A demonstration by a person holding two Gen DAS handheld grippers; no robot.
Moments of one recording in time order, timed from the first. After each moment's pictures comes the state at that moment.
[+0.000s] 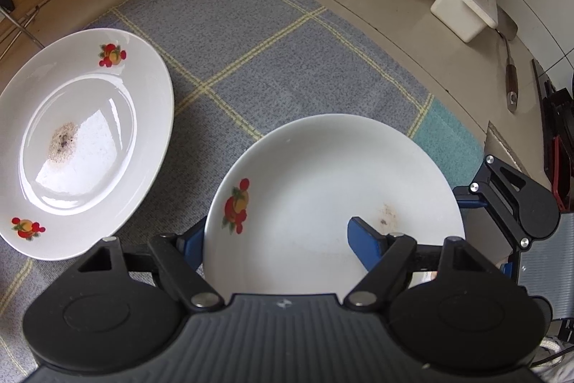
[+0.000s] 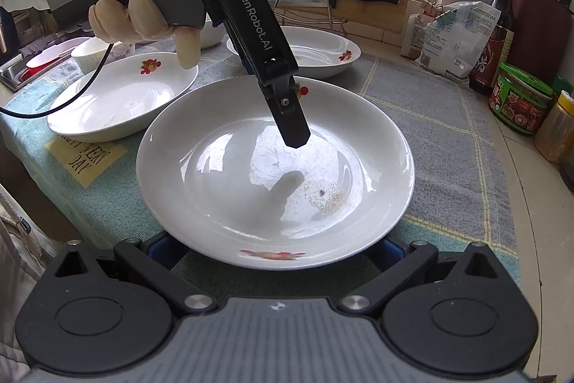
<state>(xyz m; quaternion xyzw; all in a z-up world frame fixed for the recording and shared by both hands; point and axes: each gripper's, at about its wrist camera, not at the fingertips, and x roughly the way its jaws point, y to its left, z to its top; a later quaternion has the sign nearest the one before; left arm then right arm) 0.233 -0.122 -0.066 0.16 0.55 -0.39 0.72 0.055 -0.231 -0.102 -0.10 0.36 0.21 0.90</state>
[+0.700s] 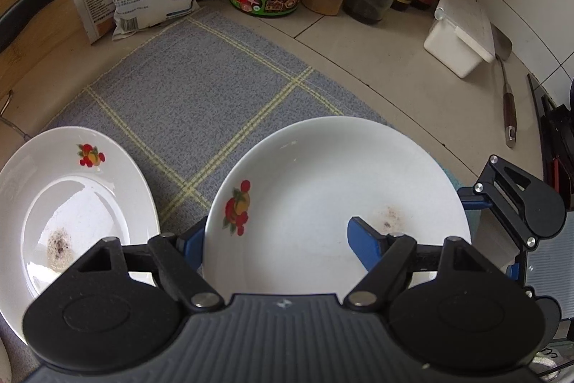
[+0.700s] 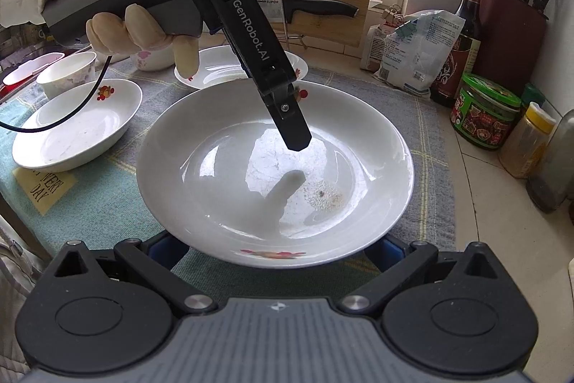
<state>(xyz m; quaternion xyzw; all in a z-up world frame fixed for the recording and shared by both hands) 0.267 -0.172 -0.047 0.17 0.52 -0.42 0.73 0.085 -0.262 -0.090 -0.10 0.35 0.17 0.91</state>
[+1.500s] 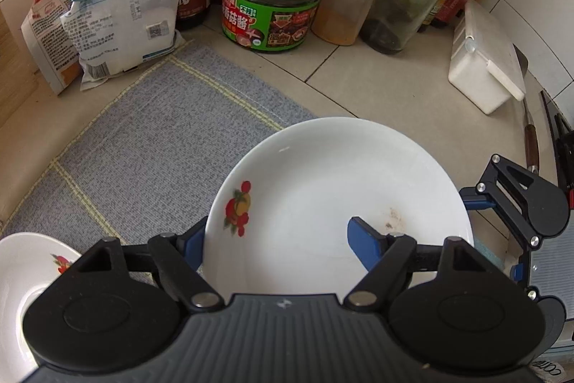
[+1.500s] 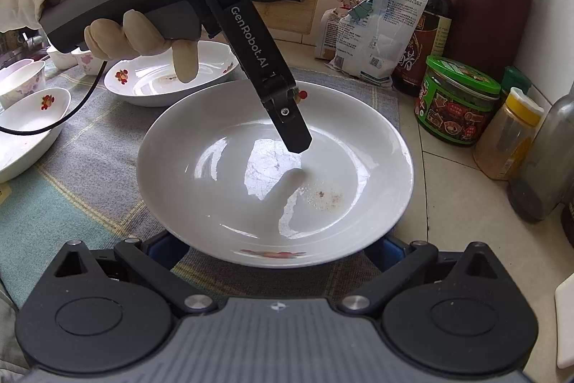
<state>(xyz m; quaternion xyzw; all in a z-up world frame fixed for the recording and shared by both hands) 0.321 -0.233 -0.063 0.18 0.51 -0.43 0.73 0.145 -0.314 -0.102 -0.09 0.37 0.16 0.91</state>
